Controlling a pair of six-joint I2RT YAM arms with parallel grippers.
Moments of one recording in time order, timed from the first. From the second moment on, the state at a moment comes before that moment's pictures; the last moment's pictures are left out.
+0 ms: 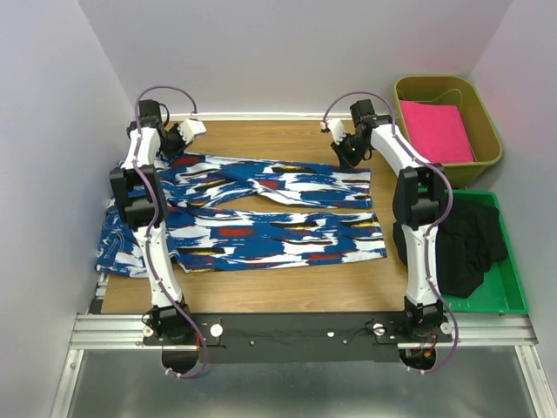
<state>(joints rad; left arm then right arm) 0.20 2.39 2.10 -0.76 0.46 1.18 0.21 2.38 2.10 -0.91 -0.33 -0.69</state>
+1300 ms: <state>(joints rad) 0.37 1.10 0.54 -0.51 0.37 1.55 0.35 1.57 1.00 -0.74 -0.36 -0.62</state>
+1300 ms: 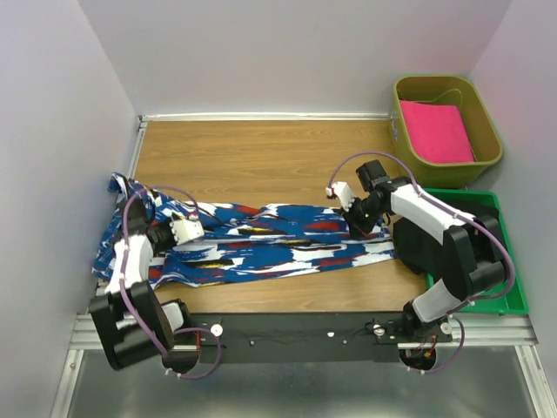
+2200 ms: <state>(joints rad) 0.37 1.25 0.66 -0.81 0.34 1.49 0.35 1.61 0.92 -0.73 -0.30 -0.67</state>
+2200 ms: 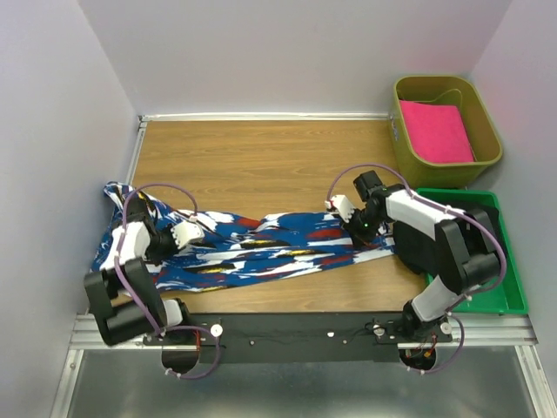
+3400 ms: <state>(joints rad) 0.31 1.16 0.64 -0.79 0.22 1.54 0.31 1.70 1.10 -0.76 -0.20 -0.69</state>
